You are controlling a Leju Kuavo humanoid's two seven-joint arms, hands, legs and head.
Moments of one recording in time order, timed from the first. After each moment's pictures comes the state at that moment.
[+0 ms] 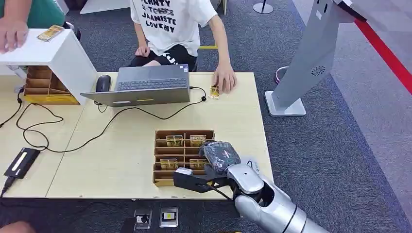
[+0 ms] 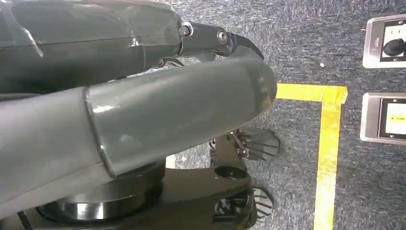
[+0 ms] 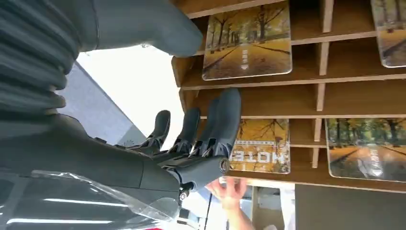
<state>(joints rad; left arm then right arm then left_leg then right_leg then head) -0.19 -0.01 -1.03 -0.29 1.14 0.43 0.05 -0.52 -0.14 0.99 -1.41 0.73 0.12 0.48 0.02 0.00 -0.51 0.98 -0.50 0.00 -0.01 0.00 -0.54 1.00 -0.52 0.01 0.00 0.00</state>
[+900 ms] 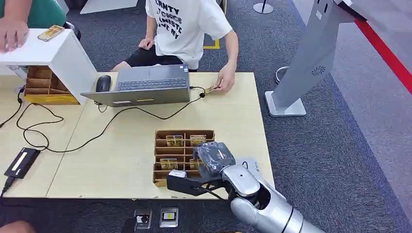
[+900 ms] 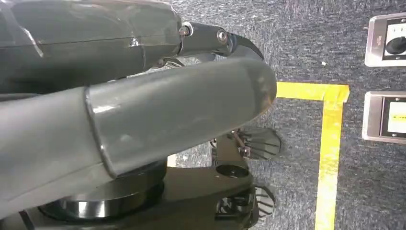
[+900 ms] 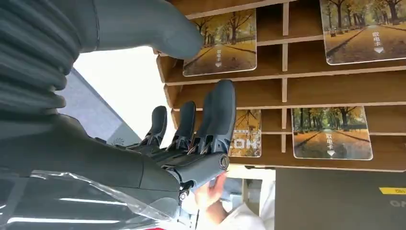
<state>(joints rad) -0.19 -0.01 -1.03 -0.29 1.14 0.43 0.05 -0.52 -0.12 1.00 -1.44 0.73 0.12 0.48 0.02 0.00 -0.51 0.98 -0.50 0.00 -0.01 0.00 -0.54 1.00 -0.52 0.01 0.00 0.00</state>
